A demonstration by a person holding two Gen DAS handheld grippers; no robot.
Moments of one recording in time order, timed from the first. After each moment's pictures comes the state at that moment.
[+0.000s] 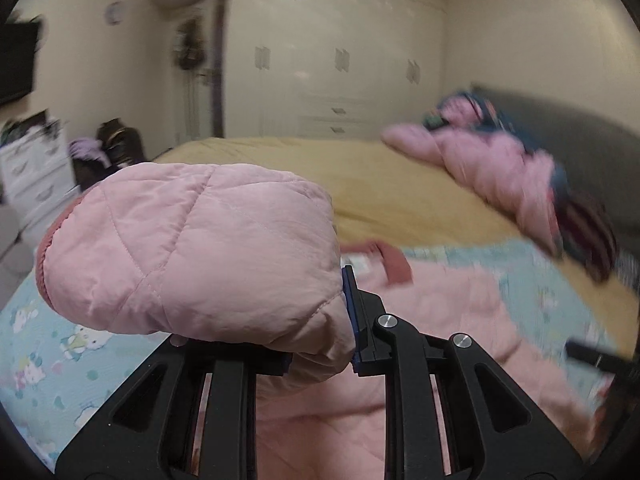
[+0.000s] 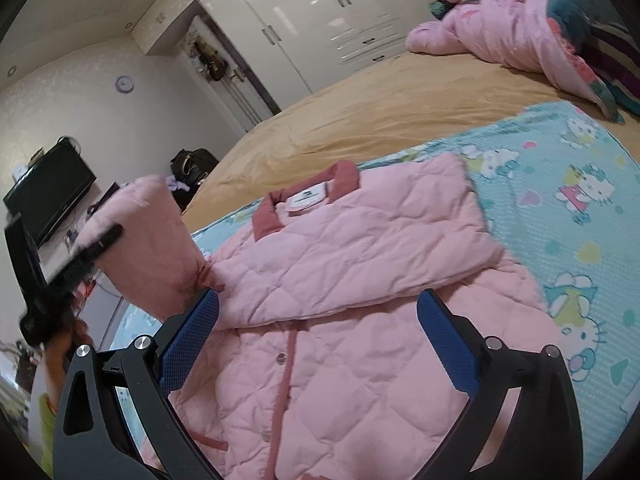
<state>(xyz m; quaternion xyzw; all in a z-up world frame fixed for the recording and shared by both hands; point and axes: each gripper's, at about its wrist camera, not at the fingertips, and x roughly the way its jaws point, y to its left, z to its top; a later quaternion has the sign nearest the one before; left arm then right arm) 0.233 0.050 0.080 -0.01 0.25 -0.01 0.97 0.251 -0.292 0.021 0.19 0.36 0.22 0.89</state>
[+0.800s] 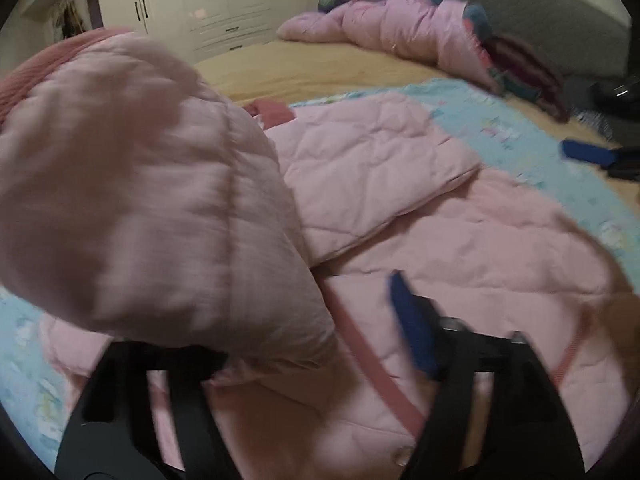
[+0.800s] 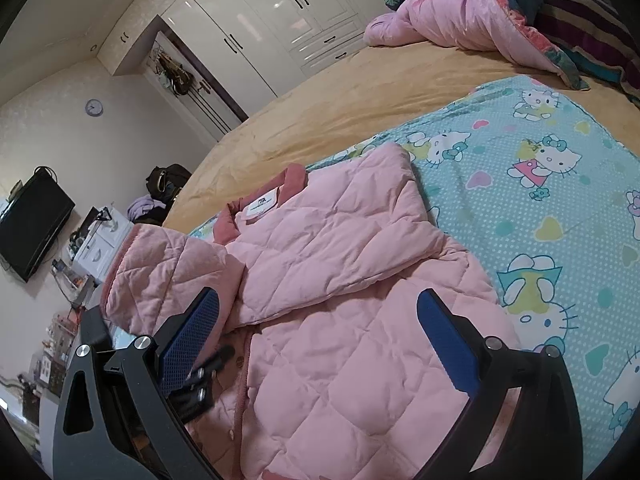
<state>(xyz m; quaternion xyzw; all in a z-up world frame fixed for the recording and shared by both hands) 0.230 -0.055 -0.047 0.10 0.38 -0.15 0.91 0.259 -0.331 0.003 0.22 0.37 0.18 0.88</state>
